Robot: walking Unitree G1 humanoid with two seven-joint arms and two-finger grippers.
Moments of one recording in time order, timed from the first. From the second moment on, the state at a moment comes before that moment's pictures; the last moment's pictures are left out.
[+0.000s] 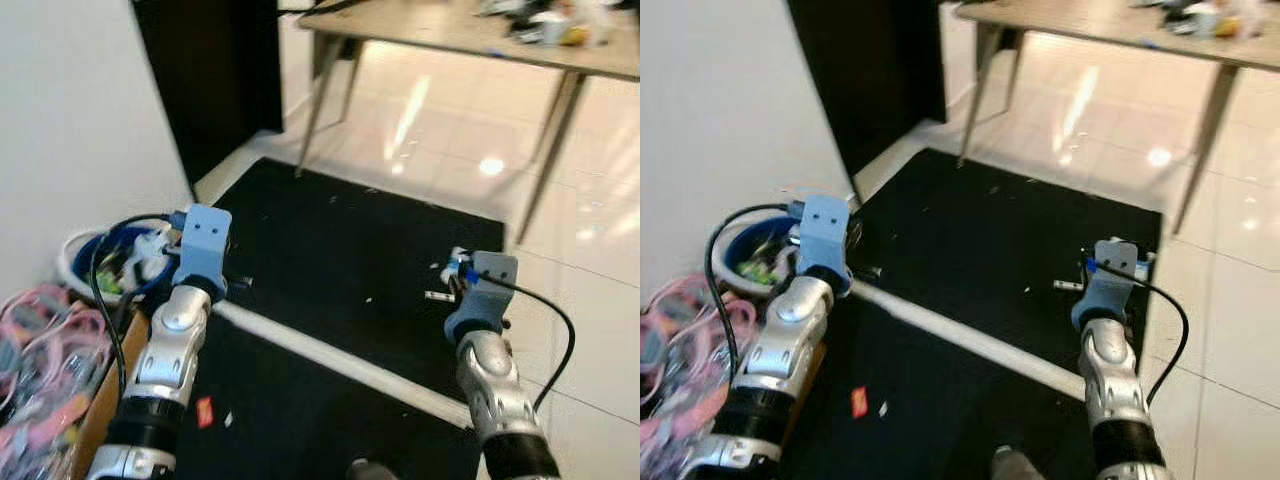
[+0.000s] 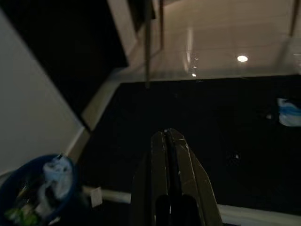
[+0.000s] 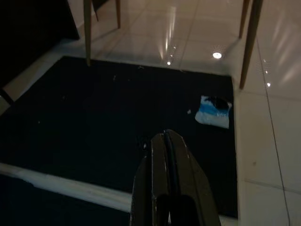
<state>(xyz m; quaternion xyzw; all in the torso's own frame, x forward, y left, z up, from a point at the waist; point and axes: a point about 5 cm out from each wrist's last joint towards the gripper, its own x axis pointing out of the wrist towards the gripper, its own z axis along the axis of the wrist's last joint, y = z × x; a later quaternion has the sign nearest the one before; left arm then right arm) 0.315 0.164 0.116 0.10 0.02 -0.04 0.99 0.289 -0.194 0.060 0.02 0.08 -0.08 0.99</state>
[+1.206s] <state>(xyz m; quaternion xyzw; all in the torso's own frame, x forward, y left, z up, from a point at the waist) 0.317 0.162 0.113 0.10 0.02 -0.04 0.99 0.300 -0.178 0.069 0.01 0.07 -0.02 1.00</state>
